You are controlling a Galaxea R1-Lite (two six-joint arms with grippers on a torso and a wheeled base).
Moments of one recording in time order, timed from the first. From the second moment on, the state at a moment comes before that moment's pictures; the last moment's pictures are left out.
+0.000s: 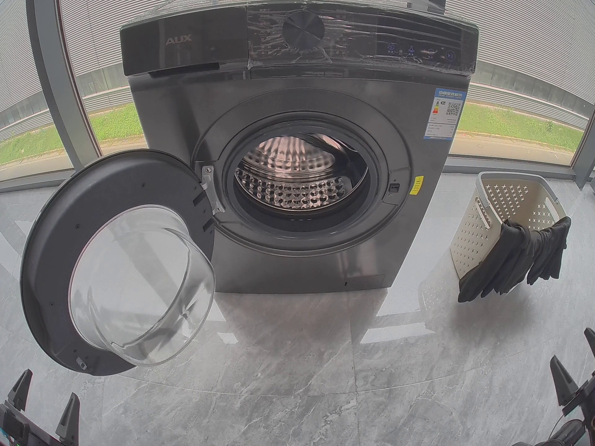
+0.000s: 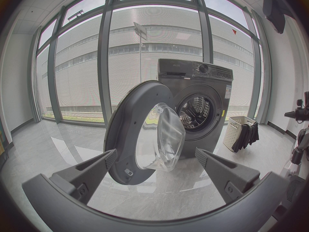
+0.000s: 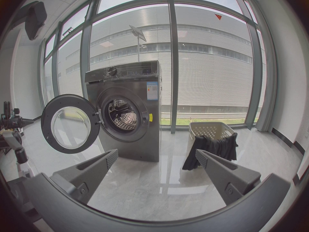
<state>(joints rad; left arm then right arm) -0.01 0.02 -0.02 0.00 0.01 -0.01 0.11 0.26 -0.02 -0.23 0.01 -0.03</state>
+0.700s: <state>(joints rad) -0.01 0.02 -0.02 0.00 0.01 -0.01 -0.01 0.01 -0.02 -0.02 -0.03 0.01</state>
